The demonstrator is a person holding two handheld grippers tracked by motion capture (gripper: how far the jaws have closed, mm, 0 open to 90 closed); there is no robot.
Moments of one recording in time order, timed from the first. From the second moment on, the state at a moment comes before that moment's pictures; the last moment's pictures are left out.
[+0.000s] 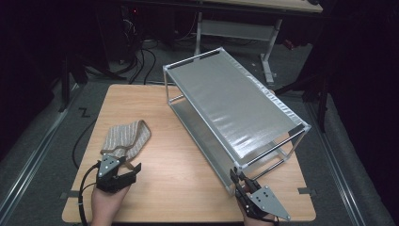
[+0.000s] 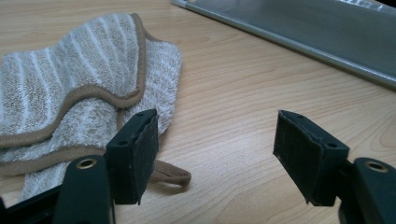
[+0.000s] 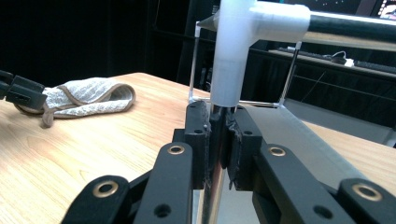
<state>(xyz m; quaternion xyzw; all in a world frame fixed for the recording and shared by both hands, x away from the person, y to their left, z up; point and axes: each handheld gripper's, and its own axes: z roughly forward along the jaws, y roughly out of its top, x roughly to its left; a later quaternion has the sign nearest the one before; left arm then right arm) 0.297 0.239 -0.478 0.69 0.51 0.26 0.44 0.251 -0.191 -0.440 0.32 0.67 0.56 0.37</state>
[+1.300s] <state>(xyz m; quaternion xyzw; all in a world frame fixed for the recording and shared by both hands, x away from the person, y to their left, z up) 0.339 0.188 -0.465 0.71 0.45 0.25 0.48 0.206 -0.247 -0.443 0.33 0.67 0.51 0.43</state>
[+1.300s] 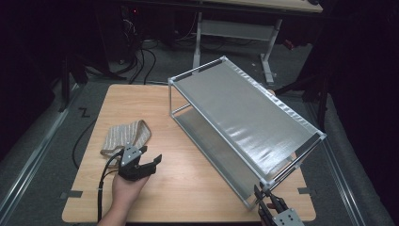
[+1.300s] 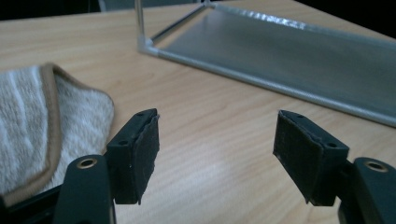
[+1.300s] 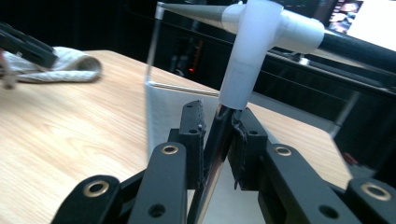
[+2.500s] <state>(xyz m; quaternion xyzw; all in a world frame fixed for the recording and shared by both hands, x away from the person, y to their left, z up) 0.515 0.137 -0.428 0.69 0.46 0.30 0.46 0.206 -0.274 -0.445 0.37 0.65 0.48 0.46</state>
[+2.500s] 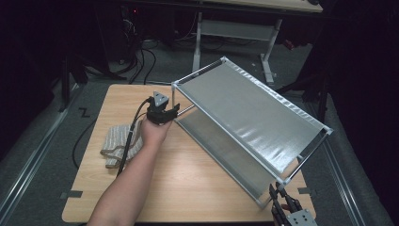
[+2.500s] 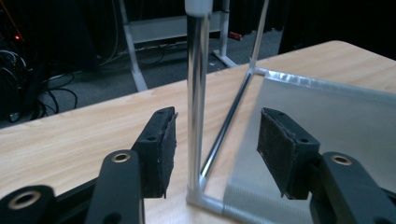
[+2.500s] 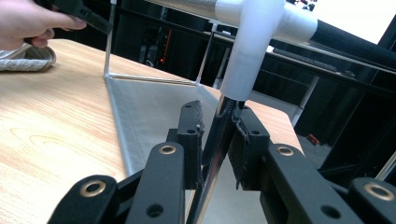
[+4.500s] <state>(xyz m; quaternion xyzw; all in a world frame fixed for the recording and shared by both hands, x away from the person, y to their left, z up) 0.350 0.212 -0.431 0.67 0.46 0.32 0.49 0.286 -0.320 -0.435 0.45 0.64 0.45 0.44</state>
